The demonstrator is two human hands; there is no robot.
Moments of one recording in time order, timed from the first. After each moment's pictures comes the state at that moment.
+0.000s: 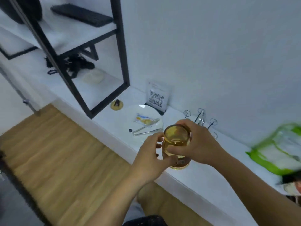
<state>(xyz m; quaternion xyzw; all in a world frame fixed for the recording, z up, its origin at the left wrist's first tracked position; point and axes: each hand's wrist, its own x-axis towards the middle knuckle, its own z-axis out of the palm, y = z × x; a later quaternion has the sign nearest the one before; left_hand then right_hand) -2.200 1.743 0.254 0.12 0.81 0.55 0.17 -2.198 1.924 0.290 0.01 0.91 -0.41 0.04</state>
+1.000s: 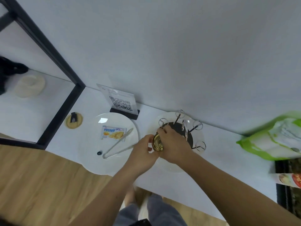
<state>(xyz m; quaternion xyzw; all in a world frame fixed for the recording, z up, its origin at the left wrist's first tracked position) -2.360 1.861 0.161 0.13 0.83 0.41 0.35 -2.330 2.000 0.149 0.07 0.97 -0.17 0.18</state>
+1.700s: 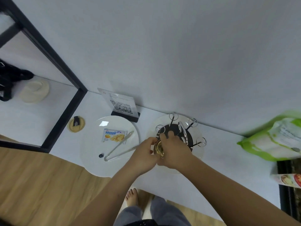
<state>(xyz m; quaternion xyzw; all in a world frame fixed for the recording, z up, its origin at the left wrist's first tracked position) -2.361 1.868 0.160 0.15 0.84 0.37 0.37 -2.318 2.000 0.160 0.09 0.95 -0.15 0.25</state>
